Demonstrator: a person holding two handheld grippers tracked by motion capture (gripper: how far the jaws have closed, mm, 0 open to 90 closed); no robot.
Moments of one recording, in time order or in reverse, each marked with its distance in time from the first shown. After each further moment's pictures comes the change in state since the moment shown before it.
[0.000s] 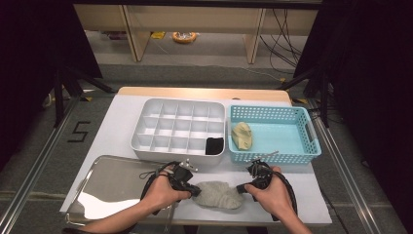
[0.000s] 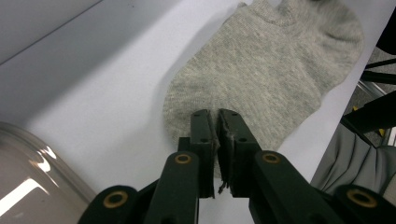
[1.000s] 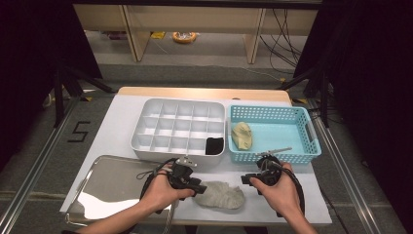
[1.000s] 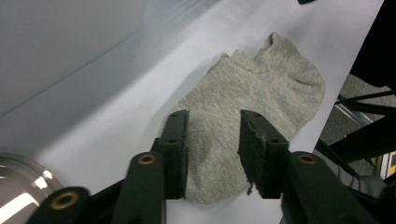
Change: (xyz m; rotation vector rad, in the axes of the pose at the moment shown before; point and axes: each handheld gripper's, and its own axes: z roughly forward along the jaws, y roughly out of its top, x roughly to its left) left arm -0.006 0.008 -0.014 -0.150 -0.013 -0.046; right arm -0.001 0.003 -0.032 -0.161 -0.054 -0.002
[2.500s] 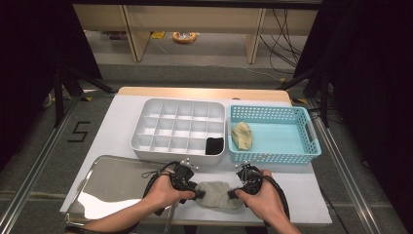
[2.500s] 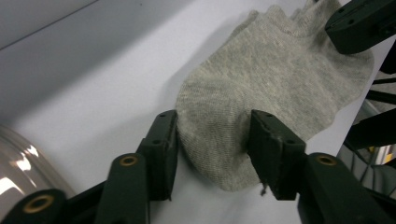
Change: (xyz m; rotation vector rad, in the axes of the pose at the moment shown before) left arm 0.007 -0.010 0.022 0.155 0.030 0.017; right arm 0.034 -0.010 0.033 0.185 0.087 -0.029
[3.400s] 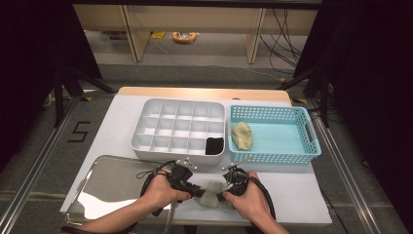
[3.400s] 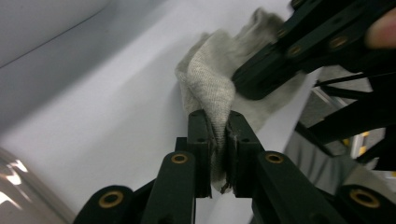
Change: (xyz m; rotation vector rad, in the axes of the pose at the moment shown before) left arm -0.011 0.005 -0.024 -0.077 -0.127 -0.027; right arm 0.018 0.010 0.030 0.034 0.017 -0.020
